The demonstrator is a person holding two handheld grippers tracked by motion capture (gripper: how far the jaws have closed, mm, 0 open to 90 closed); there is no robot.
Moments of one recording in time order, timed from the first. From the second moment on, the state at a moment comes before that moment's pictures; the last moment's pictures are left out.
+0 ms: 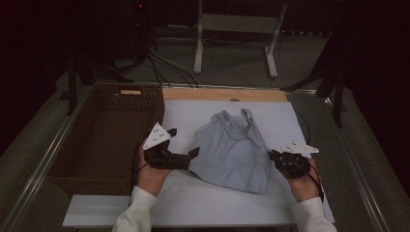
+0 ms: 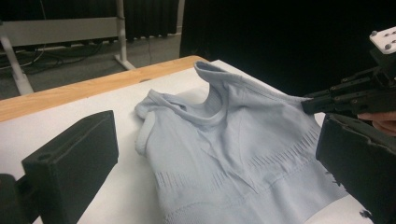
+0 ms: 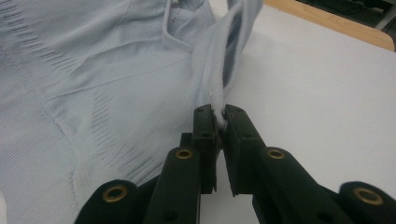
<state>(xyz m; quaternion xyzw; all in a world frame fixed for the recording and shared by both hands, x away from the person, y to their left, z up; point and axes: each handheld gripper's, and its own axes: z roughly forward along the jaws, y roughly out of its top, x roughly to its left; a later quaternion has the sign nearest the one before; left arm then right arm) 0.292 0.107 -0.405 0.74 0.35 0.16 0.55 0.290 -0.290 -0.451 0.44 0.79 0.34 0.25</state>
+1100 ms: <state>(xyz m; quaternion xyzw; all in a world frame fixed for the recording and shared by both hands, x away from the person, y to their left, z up) 0.292 0.104 -0.407 0.74 0.35 0.16 0.55 0.287 -0.304 -0.453 0.46 0.77 0.33 0.27</state>
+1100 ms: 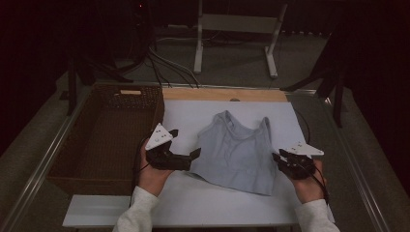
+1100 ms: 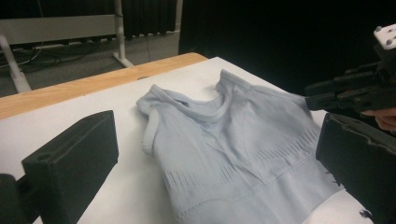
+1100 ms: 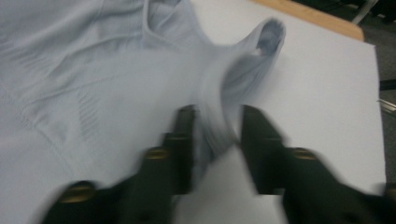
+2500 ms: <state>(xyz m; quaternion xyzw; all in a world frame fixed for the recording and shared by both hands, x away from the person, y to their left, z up) 0.293 0.100 -0.412 0.75 0.35 0.15 0.54 0.268 -0.292 -0.476 0.48 0.77 0.35 0.24</state>
